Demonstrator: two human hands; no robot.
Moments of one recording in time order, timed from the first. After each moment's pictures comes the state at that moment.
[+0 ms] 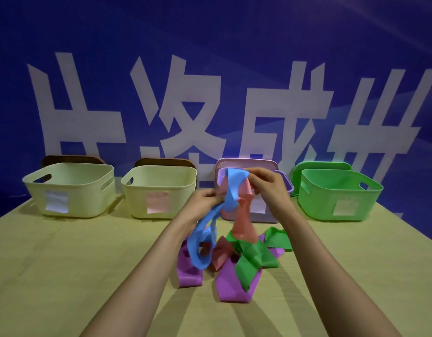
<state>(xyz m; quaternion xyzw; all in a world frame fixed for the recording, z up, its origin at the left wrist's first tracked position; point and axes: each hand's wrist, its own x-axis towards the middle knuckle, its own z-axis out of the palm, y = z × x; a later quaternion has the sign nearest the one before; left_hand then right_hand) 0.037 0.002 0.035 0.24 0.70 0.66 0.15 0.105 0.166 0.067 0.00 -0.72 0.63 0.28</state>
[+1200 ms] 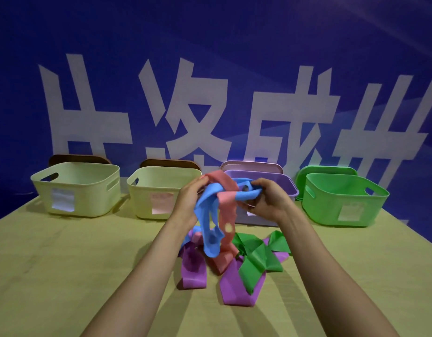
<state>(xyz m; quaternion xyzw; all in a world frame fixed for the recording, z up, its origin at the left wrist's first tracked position) 0.030 -0.012 0.053 0.11 0.46 0.86 0.17 0.094 0.156 0.074 -0.15 -0.48 0.86 0.02</state>
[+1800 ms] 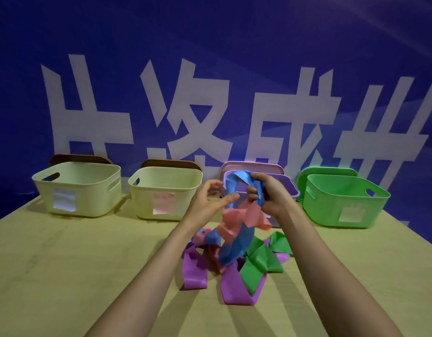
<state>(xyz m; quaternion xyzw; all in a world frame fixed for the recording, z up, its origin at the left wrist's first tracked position) 0.050 -0.006 0.042 0.26 0.70 0.67 0.02 0.079 0.158 0.078 -0.14 -0.50 0.85 0.08</state>
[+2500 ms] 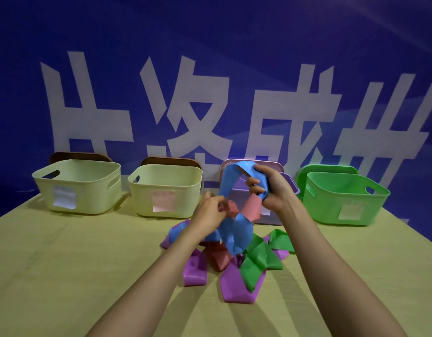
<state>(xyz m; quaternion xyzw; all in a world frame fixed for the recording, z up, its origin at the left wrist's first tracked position) 0.030 0.010 0.009 0.28 0.88 0.38 -0.07 0.084 0.167 0.083 -0.07 -0.41 0.91 0.02</state>
